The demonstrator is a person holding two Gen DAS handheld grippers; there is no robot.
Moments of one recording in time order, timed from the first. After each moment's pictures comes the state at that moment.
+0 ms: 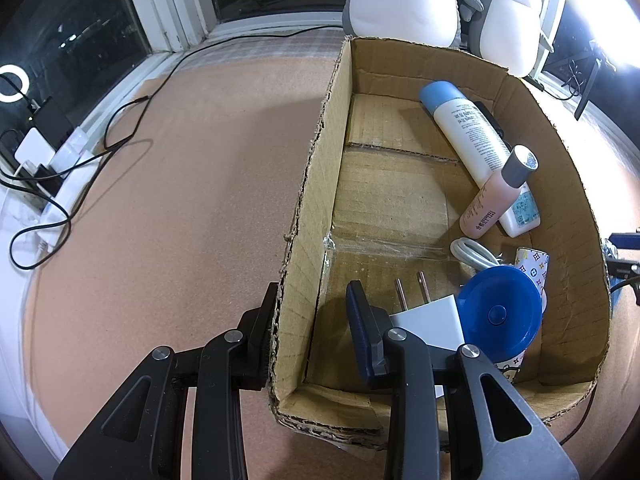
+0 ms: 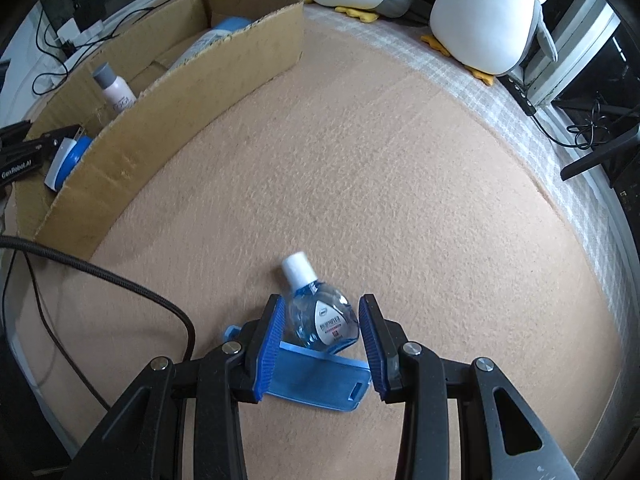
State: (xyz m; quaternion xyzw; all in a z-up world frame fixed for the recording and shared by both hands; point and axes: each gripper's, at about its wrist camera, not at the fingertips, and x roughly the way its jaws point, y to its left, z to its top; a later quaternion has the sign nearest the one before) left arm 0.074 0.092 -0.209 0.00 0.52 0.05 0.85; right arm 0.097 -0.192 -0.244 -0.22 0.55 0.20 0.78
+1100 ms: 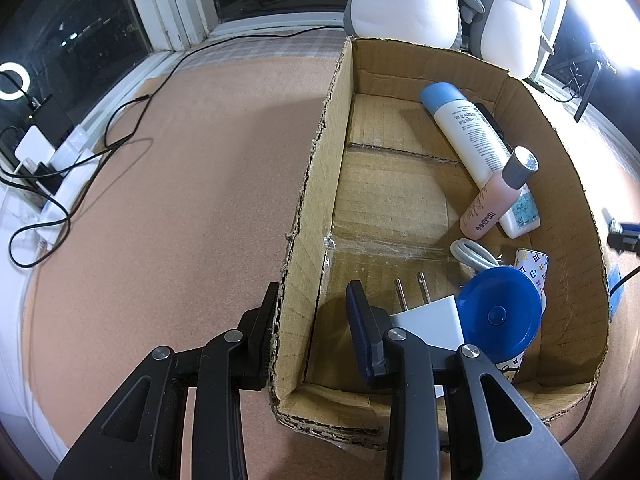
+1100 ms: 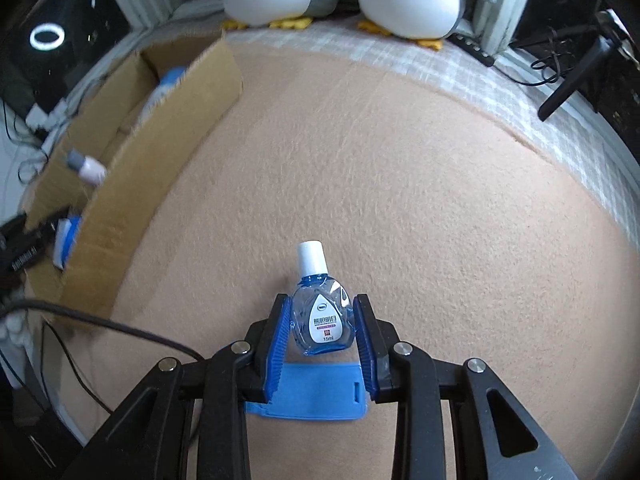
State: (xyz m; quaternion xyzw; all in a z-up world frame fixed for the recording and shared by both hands) left arm 0.073 0.091 -0.210 0.00 0.52 0.05 0.85; right arm 0.124 -0.225 -0.225 -0.07 0.55 0.16 0.82
